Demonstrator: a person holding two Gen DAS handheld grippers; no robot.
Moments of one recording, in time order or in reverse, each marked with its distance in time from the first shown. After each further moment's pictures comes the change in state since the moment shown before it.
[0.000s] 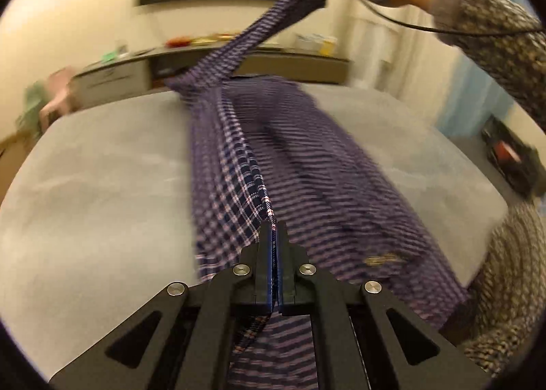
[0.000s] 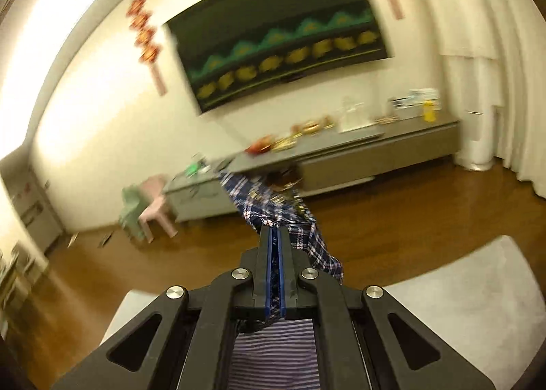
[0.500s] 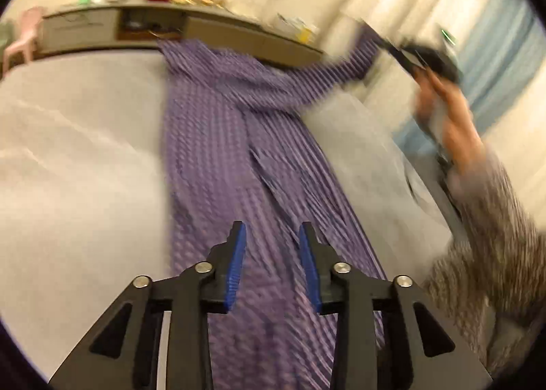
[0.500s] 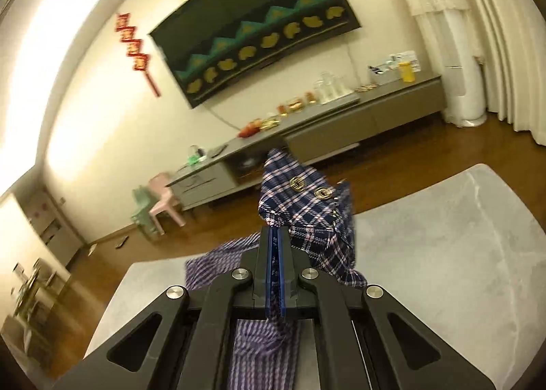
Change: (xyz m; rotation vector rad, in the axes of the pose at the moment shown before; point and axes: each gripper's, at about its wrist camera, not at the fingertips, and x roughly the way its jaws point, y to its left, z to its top) left arm 0.012 0.074 0.064 -0.224 0.095 -0.202; right arm -0.048 -0.130 -0.118 0.085 0.022 0.127
